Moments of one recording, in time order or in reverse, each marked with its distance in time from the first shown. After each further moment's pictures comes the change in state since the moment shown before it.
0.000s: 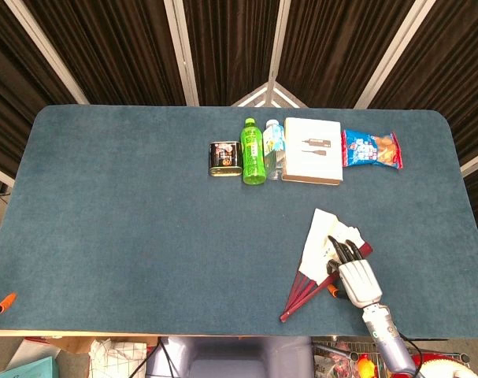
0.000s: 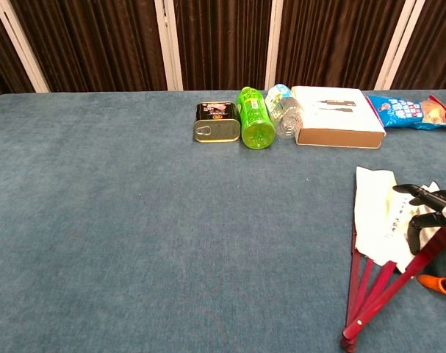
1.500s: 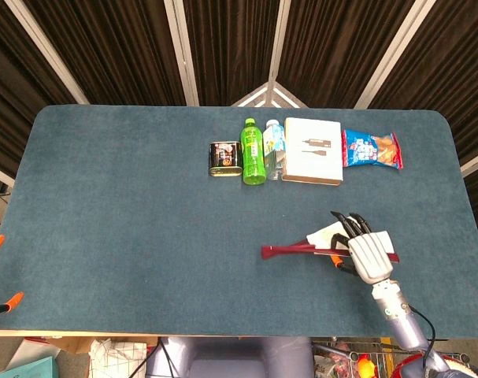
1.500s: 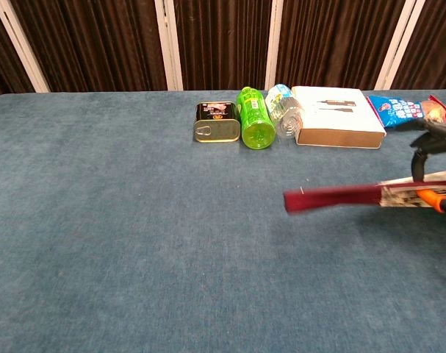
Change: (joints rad) left arm -0.024 -0.003 0.010 0.021 0.044 -0.034 -0.006; right arm 0.119 0.166 0.079 -0.148 -0.011 0.023 0.128
